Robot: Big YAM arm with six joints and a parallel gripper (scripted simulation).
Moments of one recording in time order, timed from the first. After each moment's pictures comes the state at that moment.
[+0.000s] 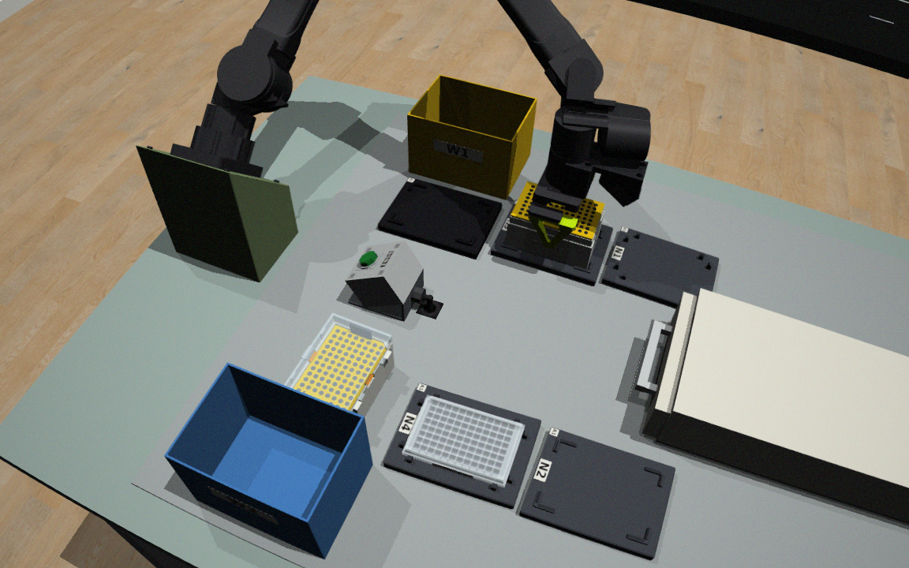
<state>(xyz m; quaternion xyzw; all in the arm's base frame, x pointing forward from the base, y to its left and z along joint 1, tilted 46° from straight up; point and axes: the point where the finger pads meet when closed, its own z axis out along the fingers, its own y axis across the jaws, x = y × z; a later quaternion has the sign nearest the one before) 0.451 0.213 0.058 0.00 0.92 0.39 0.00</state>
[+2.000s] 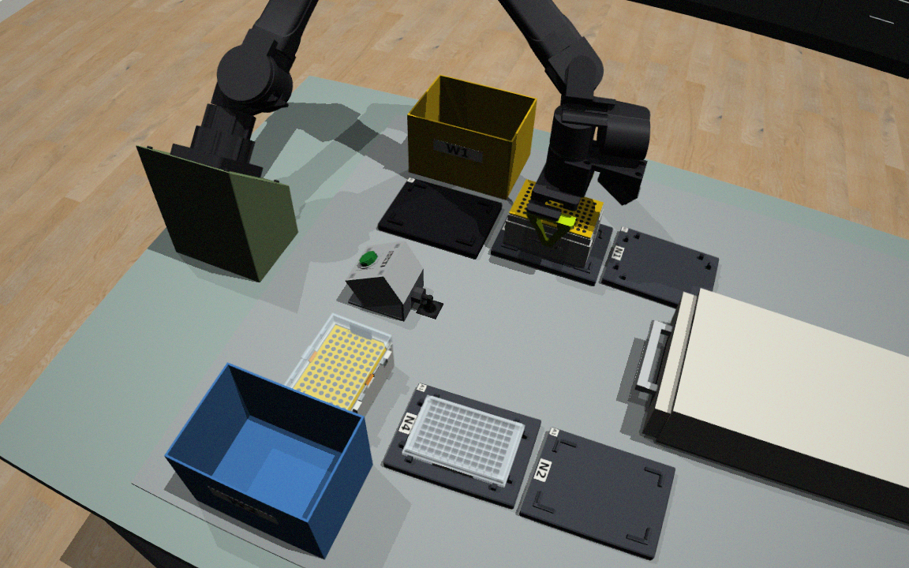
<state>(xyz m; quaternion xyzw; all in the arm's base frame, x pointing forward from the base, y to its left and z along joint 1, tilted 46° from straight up) 0.449 0.209 0.059 0.00 0.92 0.39 0.00</state>
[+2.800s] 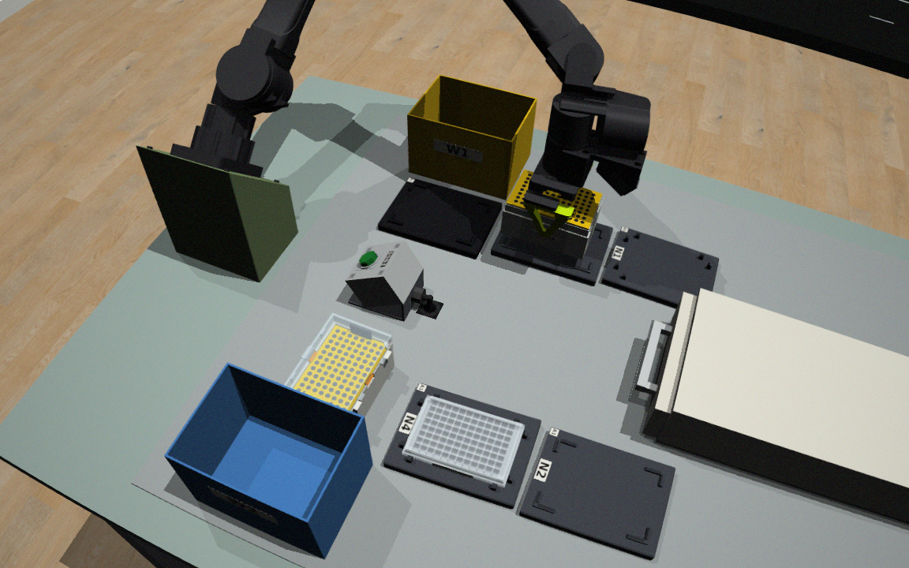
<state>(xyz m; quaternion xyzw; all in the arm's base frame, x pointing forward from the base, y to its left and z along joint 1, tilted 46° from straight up) 0.444 0.194 0.071 0.00 0.92 0.39 -0.01</state>
